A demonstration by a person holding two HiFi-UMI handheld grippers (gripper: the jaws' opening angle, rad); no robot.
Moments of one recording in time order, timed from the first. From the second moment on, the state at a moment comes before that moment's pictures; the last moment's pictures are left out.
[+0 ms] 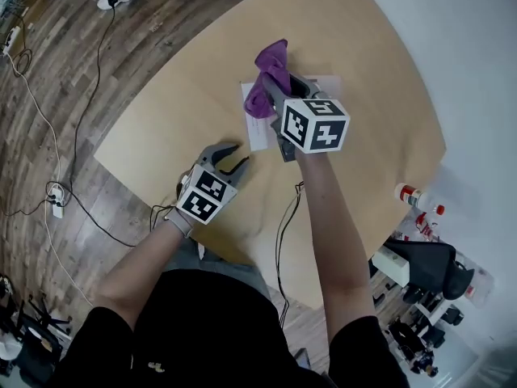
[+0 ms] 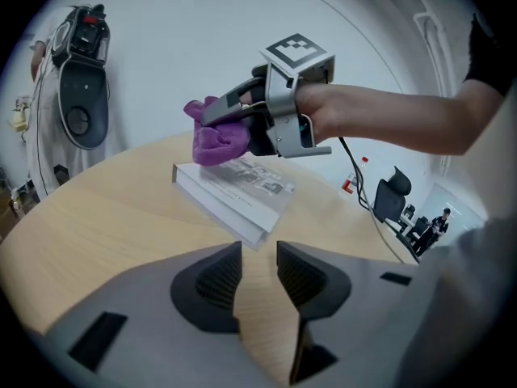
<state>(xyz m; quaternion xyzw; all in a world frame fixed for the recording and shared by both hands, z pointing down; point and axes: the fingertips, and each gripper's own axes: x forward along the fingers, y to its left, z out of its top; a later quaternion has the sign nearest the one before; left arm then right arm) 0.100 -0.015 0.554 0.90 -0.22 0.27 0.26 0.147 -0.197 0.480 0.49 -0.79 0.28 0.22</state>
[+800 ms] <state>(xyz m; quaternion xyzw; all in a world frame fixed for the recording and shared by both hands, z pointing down) 0.097 -0.047 0.558 0.89 -0.28 0.28 0.24 0.121 -0.203 0.533 0.49 -0.79 0.23 0.30</state>
